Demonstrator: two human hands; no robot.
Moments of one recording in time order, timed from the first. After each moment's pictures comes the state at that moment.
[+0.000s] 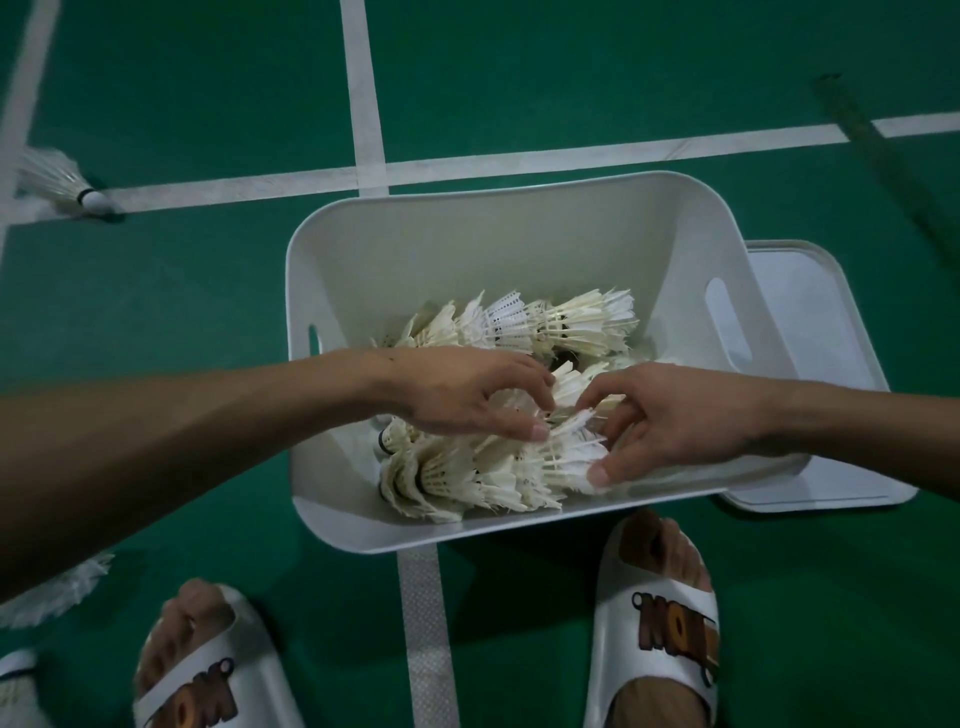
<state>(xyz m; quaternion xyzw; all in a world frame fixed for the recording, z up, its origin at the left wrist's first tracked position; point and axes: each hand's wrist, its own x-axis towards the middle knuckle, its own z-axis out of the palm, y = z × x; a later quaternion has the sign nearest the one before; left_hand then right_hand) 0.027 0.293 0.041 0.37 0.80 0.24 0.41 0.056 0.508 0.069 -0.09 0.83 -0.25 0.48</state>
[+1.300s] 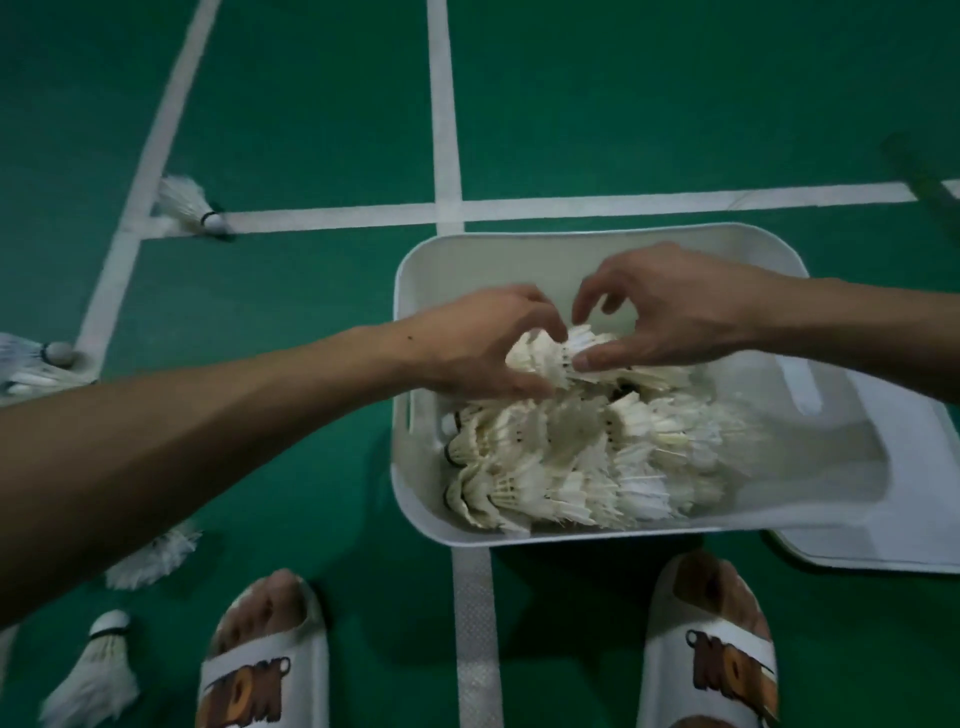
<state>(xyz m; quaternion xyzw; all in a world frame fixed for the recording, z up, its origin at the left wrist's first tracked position) 0.018 0.248 0.084 0.30 0.91 0.19 0.18 -0.007 0.438 0.118 -0.29 0.93 -0.06 0.22</state>
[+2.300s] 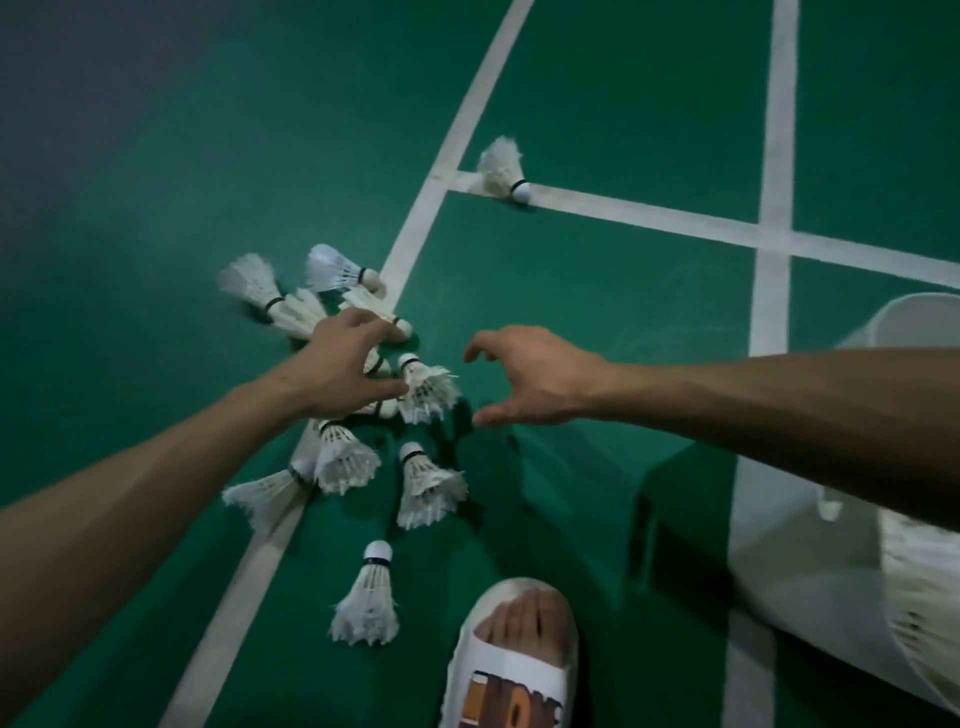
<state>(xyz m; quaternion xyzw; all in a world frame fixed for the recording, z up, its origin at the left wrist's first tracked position) 0.134 -0.121 0.006 -0.14 0.96 0.16 0.18 0.031 0.082 0.008 -0.46 0.83 -0.12 0.30</state>
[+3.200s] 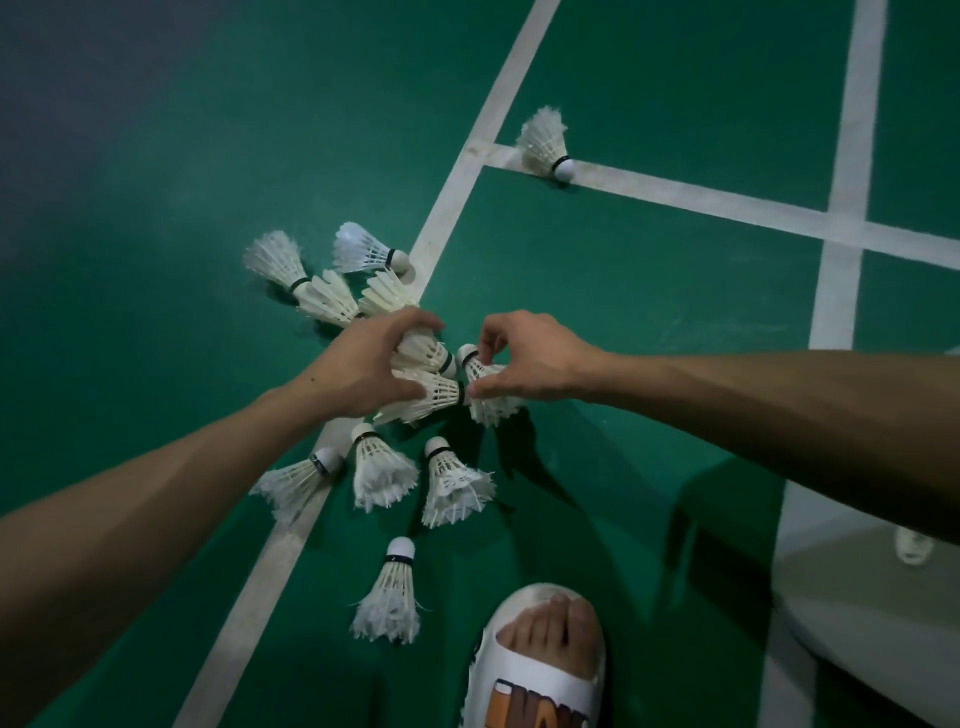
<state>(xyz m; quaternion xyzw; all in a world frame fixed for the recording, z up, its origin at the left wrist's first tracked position) 0.140 -0.132 -0.009 -0.15 0.94 0.27 0.13 0.027 0.035 -0.014 -0.40 0.82 -0.22 0.34</state>
